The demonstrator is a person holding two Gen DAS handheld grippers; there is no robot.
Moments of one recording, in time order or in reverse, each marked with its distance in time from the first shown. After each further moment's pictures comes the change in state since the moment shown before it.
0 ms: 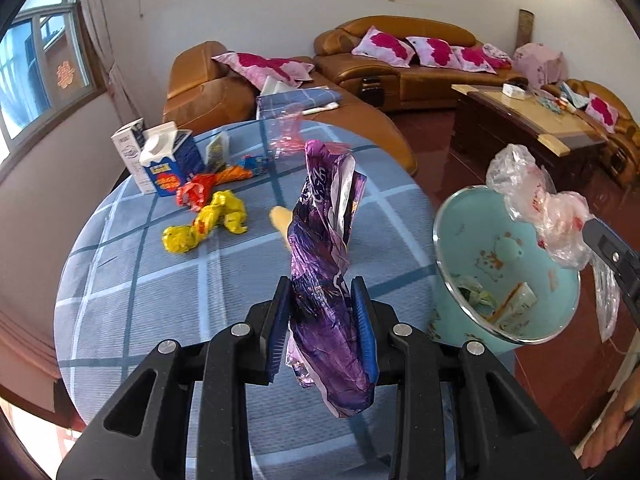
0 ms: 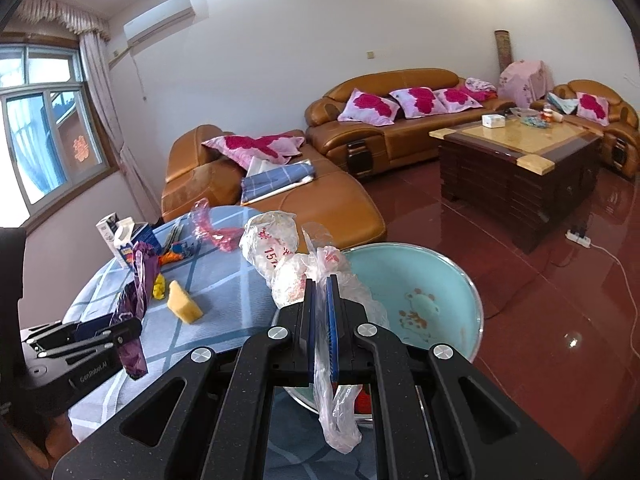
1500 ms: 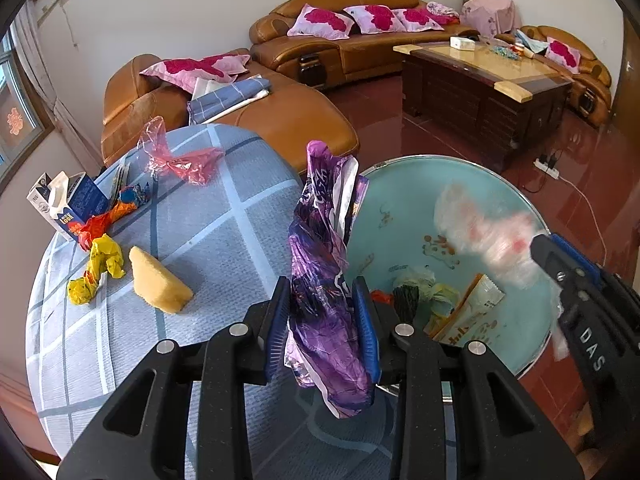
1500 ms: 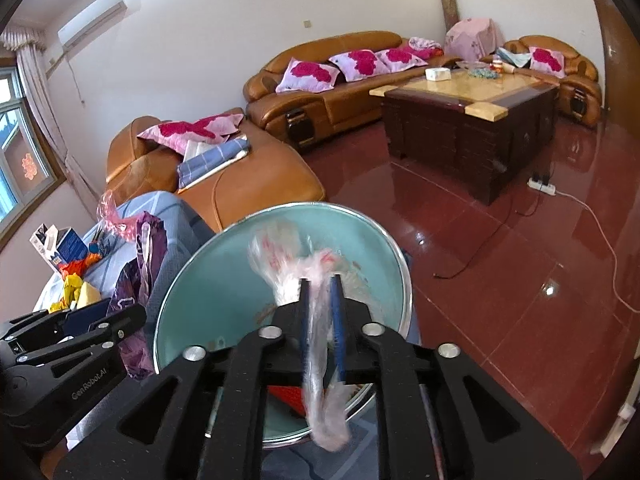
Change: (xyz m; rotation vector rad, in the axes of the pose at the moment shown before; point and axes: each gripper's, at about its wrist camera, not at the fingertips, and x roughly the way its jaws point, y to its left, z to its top) left arm 0.061 -0.112 0.023 0.185 0.071 -0.079; right arm 0.058 -0.077 -0.017 0.138 0.109 -0.158
